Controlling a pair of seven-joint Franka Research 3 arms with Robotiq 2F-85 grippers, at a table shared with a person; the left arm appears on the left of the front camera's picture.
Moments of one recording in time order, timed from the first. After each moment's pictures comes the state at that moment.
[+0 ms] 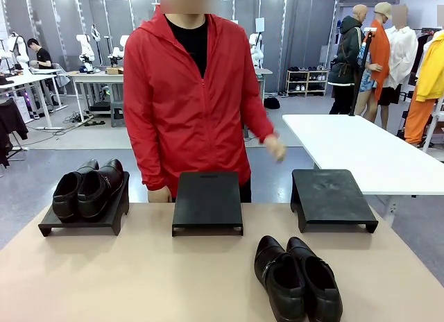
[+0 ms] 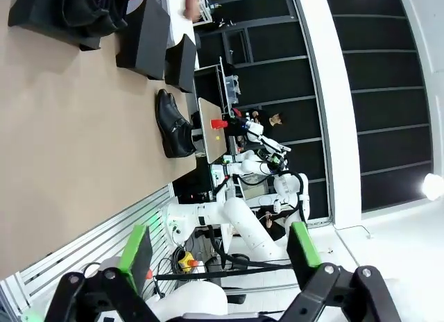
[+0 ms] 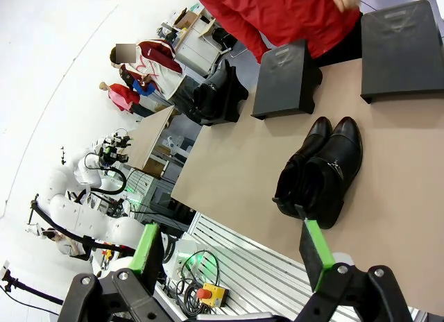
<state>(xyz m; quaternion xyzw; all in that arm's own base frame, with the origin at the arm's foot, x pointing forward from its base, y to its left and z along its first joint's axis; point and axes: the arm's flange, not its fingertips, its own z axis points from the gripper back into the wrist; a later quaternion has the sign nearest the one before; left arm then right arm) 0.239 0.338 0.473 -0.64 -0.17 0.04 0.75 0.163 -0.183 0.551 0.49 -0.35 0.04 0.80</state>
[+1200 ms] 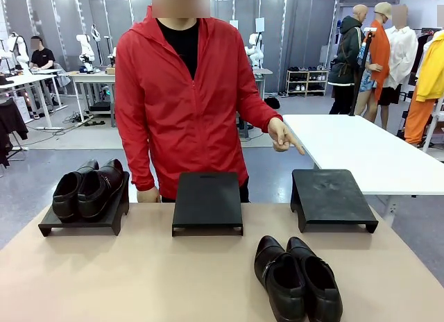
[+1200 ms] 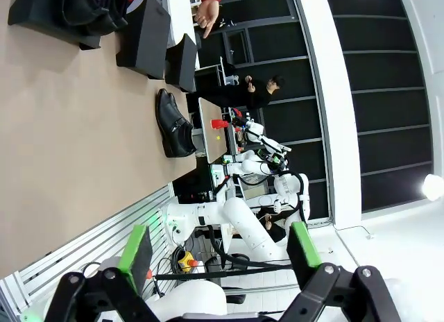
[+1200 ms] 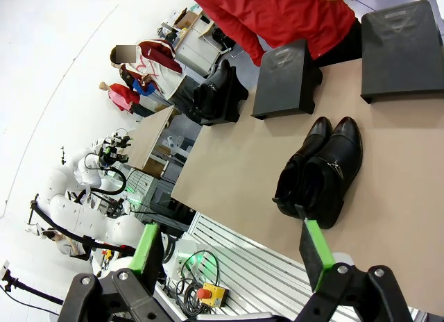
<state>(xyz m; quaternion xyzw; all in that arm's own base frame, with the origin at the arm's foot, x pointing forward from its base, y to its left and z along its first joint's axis) 0.239 0.335 0.474 -0.64 -0.17 0.04 0.75 0.163 -0.183 0.551 0.49 -0.35 0.04 0.80</state>
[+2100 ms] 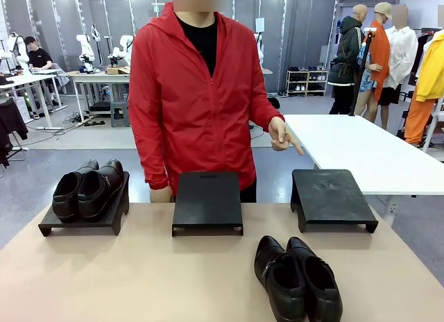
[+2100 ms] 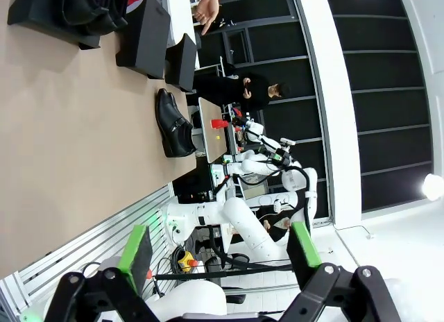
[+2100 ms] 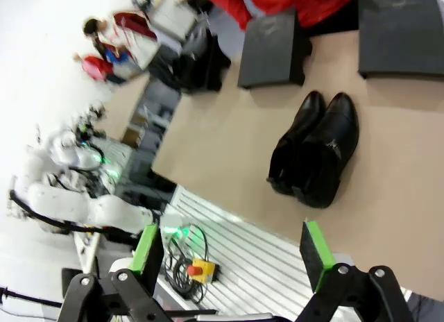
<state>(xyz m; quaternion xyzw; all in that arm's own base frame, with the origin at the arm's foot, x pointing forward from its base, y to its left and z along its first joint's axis) 0.239 0.335 0.474 -0.64 -0.17 0.03 0.75 0.197 -0.123 0.589 0.43 -0.27 0.07 0.86</state>
